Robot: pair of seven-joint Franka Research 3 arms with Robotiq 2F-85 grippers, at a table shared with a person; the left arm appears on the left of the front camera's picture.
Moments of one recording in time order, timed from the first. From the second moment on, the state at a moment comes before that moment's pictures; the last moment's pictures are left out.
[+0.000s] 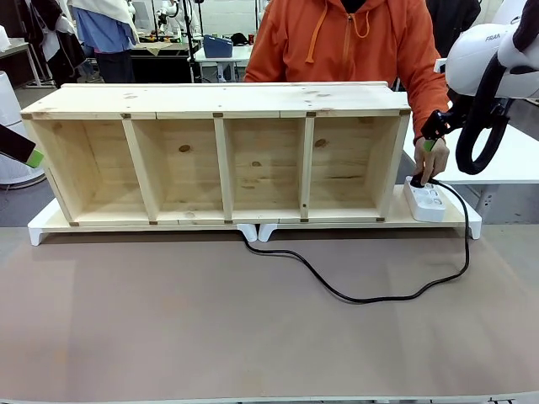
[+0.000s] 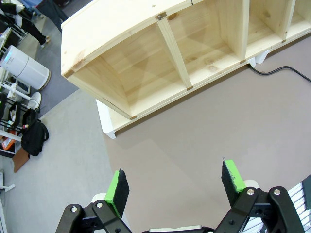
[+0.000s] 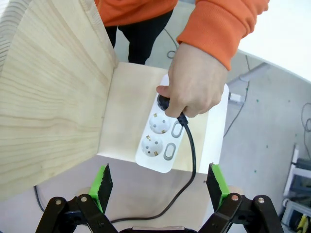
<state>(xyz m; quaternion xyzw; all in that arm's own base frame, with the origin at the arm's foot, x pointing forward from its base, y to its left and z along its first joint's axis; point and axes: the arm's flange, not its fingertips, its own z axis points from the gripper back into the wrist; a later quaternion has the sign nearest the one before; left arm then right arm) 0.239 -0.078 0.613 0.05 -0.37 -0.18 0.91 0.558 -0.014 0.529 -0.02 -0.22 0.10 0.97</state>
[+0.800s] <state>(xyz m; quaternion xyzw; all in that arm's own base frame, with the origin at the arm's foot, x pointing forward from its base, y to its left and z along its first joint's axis) 0.239 -0.078 0.613 0.05 -0.37 -0.18 0.91 0.558 -0.014 0.529 -0.02 -0.22 0.10 0.97</state>
